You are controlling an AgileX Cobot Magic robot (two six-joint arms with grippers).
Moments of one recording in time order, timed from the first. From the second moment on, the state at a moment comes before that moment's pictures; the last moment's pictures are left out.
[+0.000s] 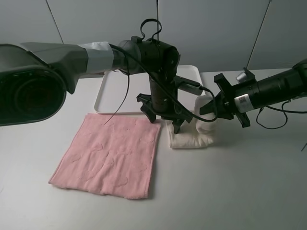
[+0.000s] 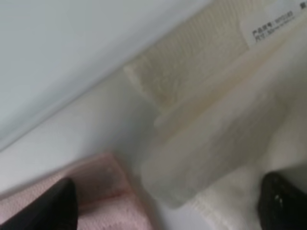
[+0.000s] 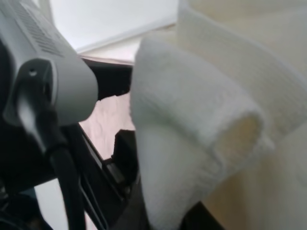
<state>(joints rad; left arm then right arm) -0.76 2.51 -2.08 0.02 1.11 -0.19 -0.02 1.96 -0.85 1.39 0.93 -0.86</state>
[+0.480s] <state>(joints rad) -0.71 2.51 -2.08 -0.07 1.12 -0.13 -0.02 2.03 -0.83 1.59 1.00 -1.02</state>
